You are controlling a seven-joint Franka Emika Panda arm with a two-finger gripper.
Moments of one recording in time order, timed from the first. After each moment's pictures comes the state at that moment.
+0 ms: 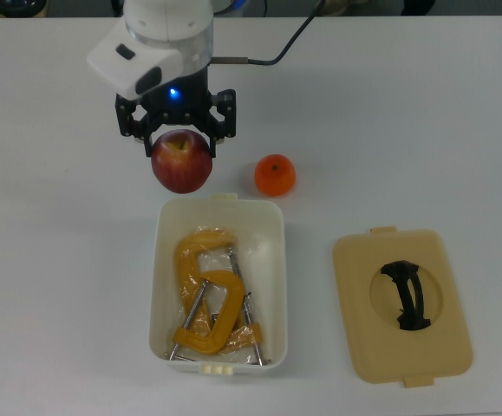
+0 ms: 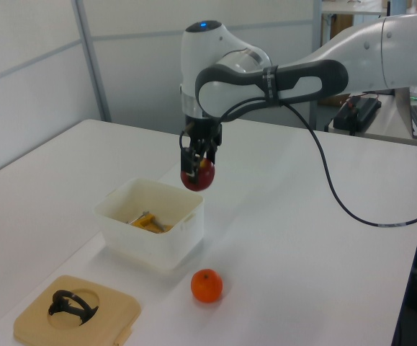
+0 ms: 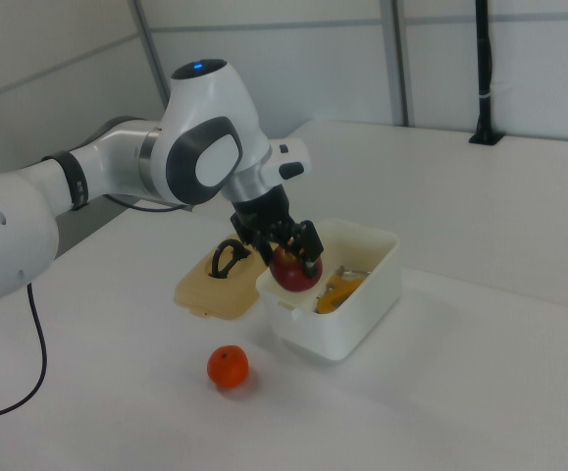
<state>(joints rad) -0.13 0.27 0.16 -1.51 -0.09 1.95 0.05</state>
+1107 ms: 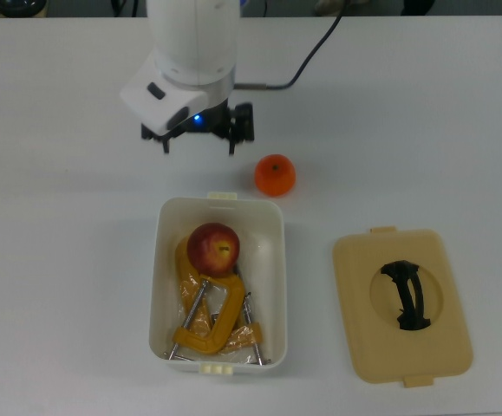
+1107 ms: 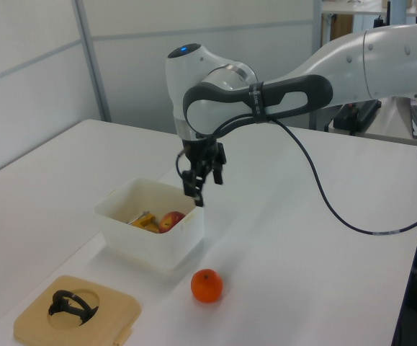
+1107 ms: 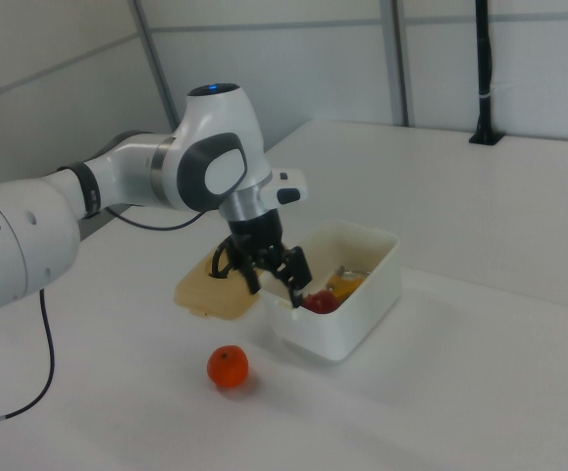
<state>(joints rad) -0.09 0.34 0.18 -1.47 -0.12 1.73 0.07</state>
